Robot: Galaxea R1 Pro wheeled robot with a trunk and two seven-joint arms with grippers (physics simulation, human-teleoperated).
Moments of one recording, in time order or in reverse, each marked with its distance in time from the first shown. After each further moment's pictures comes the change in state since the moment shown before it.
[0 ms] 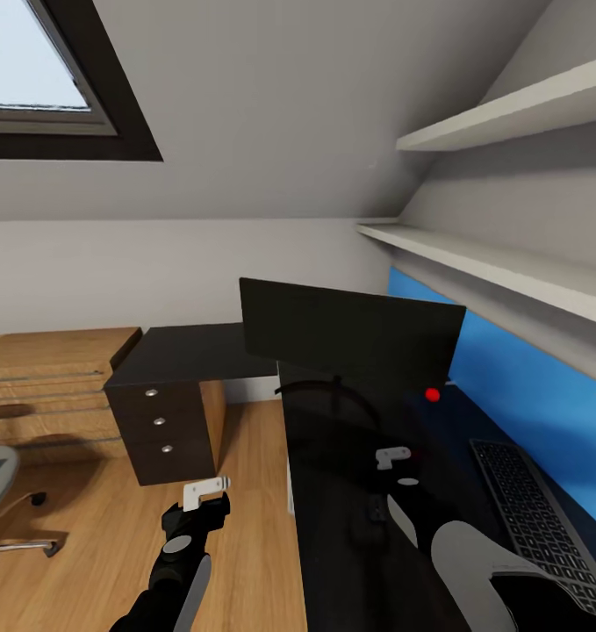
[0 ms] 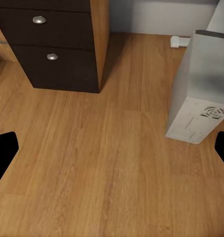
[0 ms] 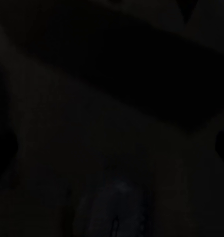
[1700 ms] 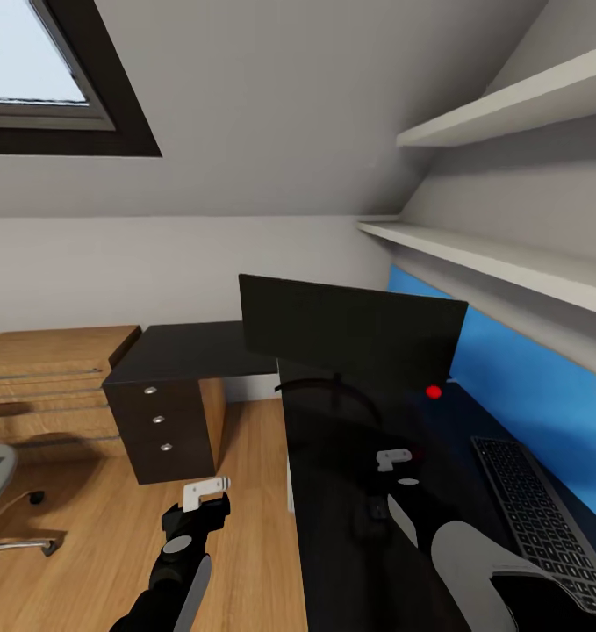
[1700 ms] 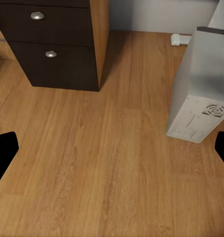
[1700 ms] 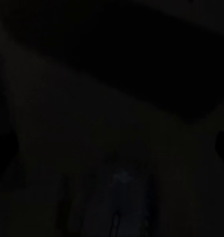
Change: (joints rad) left arm 0.000 0.000 0.000 0.002 0.000 0.000 0.000; right arm 0.000 0.000 -0.014 0.001 0.000 0.031 0.000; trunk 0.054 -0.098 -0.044
